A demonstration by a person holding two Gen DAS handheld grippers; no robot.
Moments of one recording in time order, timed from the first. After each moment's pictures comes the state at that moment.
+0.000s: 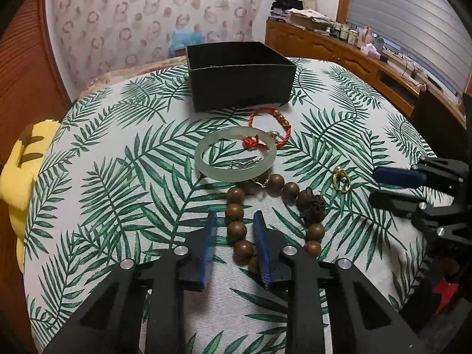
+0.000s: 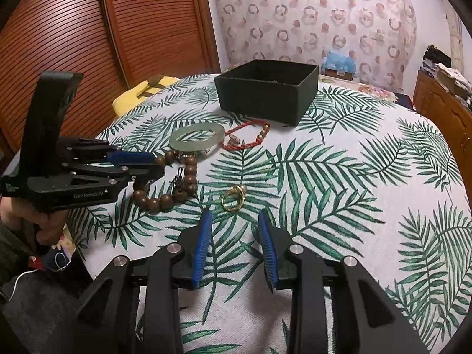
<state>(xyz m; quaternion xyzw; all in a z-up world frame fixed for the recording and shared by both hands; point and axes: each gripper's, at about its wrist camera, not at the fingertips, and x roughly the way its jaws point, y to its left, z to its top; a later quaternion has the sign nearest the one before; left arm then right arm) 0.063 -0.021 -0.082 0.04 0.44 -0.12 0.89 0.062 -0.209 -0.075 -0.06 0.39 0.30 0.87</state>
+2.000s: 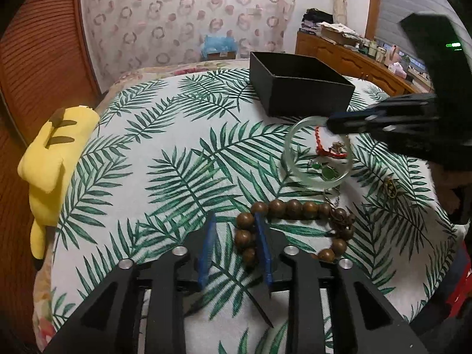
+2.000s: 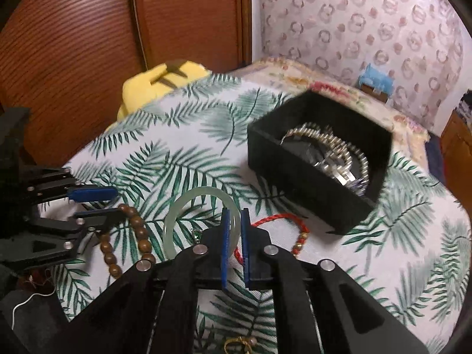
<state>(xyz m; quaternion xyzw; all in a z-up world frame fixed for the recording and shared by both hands) 0.063 0.042 -0.080 0.02 0.43 -0.06 0.90 0.156 -0.110 -0.050 -0.15 0.40 0.36 0.83</state>
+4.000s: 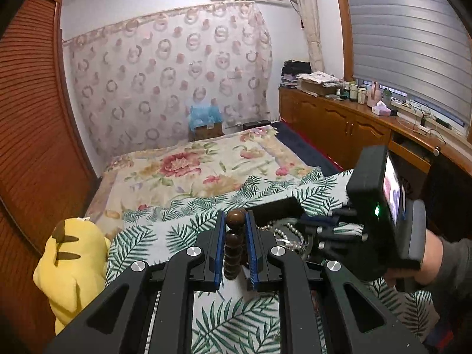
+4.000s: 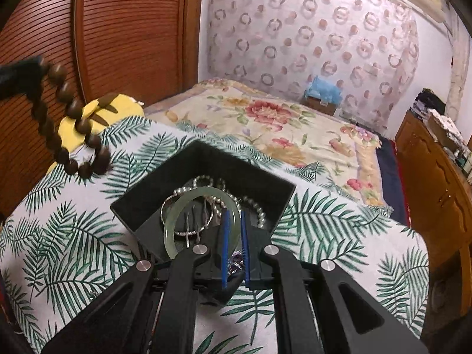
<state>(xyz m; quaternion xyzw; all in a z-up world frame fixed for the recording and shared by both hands) 0.162 -0.012 0.073 0.07 0.28 -0.09 0.95 0.261 -0.147 -0.030 -0.15 0.36 0.25 0.89</state>
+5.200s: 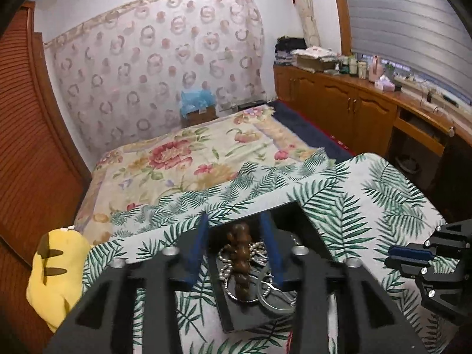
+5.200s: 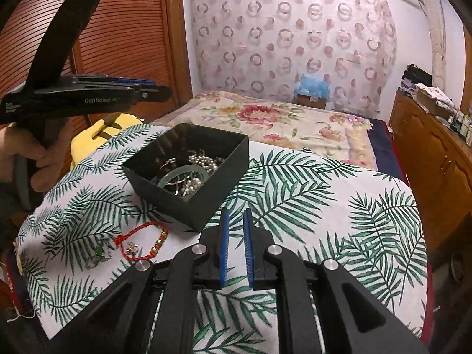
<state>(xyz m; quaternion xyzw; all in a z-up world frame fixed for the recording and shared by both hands) 0.241 -0.058 0.029 0.10 0.32 -0.09 0.94 0.193 -0.245 -0.031 -0.07 0.34 0.25 0.90</state>
